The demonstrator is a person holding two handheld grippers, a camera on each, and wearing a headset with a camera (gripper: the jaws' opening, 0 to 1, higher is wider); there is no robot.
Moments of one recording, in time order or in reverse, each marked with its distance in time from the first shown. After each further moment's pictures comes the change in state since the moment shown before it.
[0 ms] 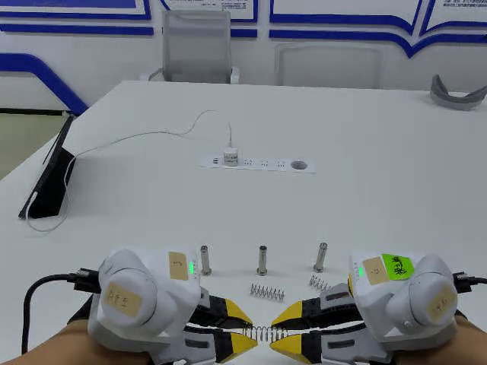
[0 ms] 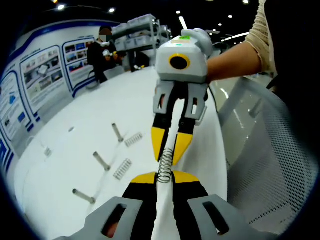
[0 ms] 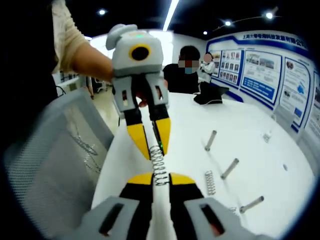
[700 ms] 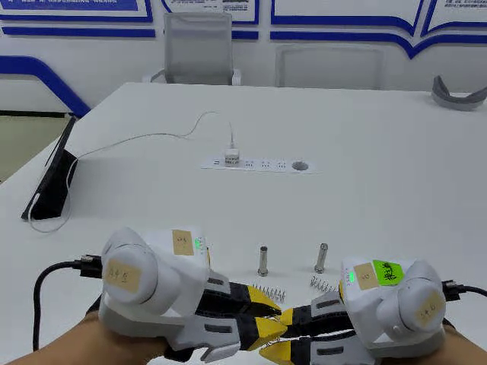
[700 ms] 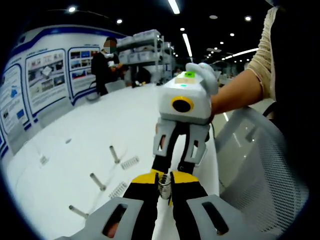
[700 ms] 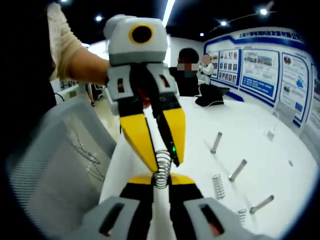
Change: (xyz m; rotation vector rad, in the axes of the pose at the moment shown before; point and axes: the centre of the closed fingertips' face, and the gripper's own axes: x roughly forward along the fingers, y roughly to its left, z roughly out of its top) left arm 0.002 -0.006 0.045 -0.055 -0.151 -0.027; right arm 0.011 0.009 0.007 0.051 -0.050 0.013
